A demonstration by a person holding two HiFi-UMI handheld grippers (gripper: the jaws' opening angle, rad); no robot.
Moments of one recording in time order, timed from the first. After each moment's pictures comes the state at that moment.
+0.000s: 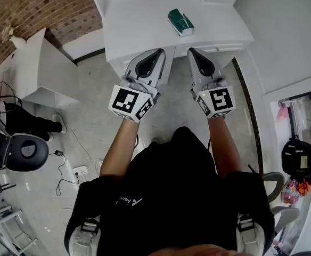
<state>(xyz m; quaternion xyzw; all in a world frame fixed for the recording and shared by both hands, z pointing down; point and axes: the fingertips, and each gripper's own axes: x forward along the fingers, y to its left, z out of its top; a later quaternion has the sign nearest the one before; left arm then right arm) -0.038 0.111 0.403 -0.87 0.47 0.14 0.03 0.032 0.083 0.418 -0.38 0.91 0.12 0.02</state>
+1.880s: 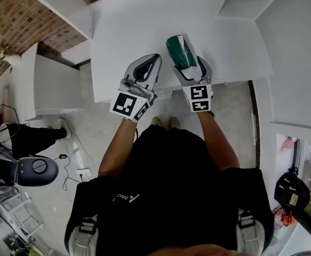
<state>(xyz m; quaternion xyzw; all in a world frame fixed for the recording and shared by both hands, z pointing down) -0.038 -0.229 0.477 -0.86 0.51 0.08 0.01 0.035 -0.286 0.635 -0.41 0.90 0.00 -0.17</state>
